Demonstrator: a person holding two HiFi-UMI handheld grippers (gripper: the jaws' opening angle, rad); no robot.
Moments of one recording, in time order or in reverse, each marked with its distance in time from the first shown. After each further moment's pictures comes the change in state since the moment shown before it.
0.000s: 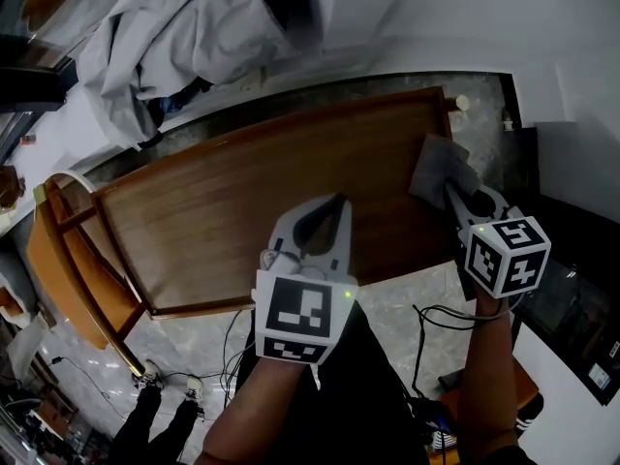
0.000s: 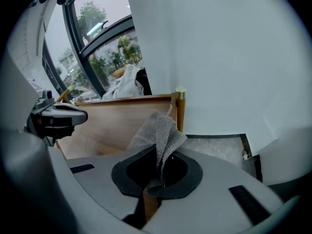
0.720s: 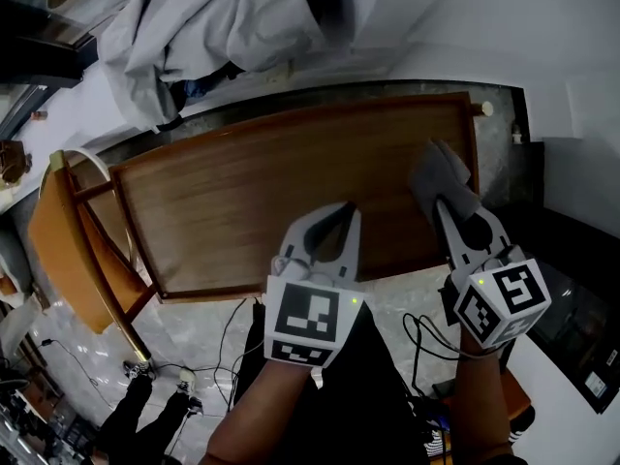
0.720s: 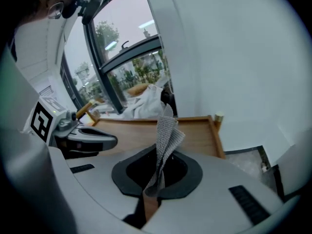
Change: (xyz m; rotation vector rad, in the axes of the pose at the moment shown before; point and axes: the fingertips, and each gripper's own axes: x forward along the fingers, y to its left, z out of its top) left arm -0.032 0.011 -0.019 -0.060 -0.031 0.018; right arm -0.034 0.095 0.034 -0.028 -0.228 0.128
